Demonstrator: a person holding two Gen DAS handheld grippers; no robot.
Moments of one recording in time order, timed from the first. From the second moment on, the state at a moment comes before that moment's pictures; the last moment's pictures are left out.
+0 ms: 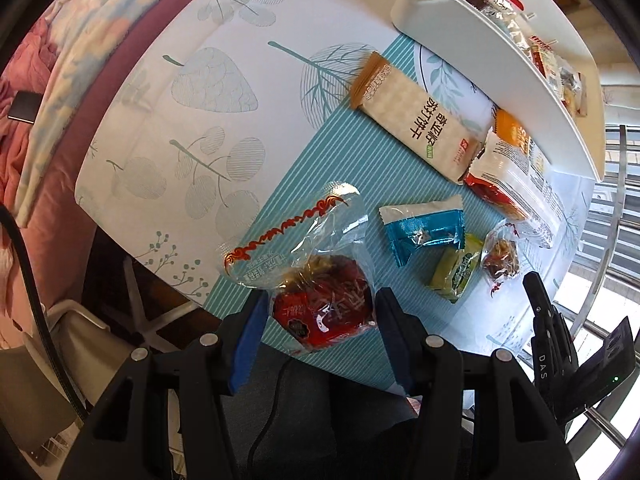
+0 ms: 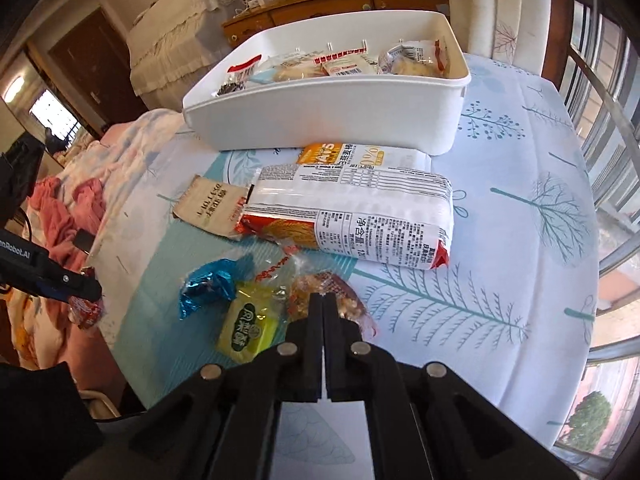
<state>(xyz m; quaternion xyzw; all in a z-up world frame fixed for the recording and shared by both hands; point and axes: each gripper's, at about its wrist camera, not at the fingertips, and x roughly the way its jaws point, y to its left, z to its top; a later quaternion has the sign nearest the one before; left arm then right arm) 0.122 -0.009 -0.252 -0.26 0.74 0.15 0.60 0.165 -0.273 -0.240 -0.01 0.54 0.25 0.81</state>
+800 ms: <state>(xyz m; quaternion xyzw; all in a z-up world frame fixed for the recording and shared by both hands) 0.101 0.001 -0.237 -0.26 0.73 0.12 0.62 0.152 -0.233 -0.259 -0.19 0.55 0.24 0.78</state>
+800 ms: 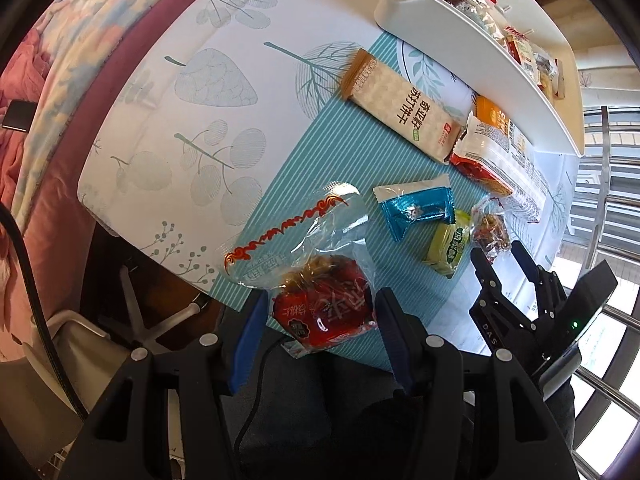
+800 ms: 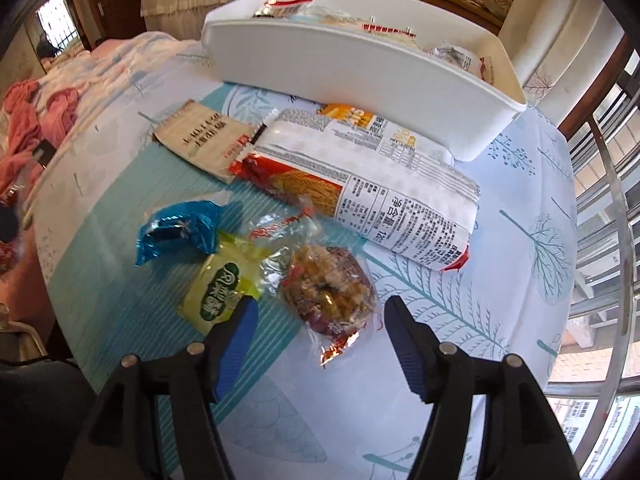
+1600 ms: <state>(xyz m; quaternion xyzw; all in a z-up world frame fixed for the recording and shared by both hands) 0.152 -0.001 -0.230 -0.20 0.73 0.07 0.65 0.163 -0.241 -0.259 -0.11 0.56 0.23 0.79</state>
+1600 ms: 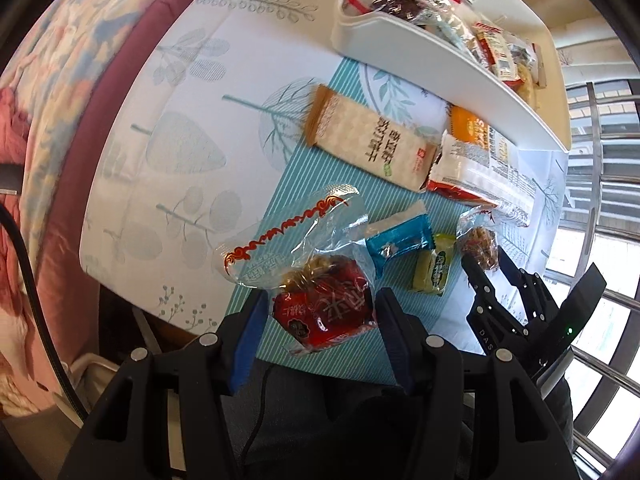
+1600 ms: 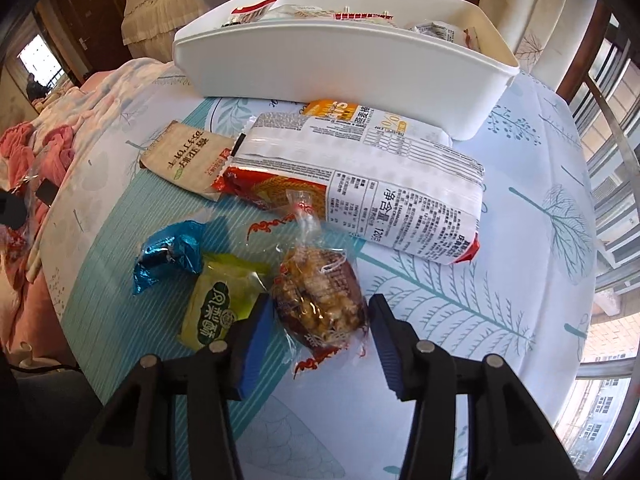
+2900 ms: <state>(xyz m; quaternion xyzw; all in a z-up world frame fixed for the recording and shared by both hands) 0.322 0.008 -0.128 -0.14 0.49 -0.07 0.86 0.279 -0.205 -0.119 0.06 0.38 0.19 0.90</state>
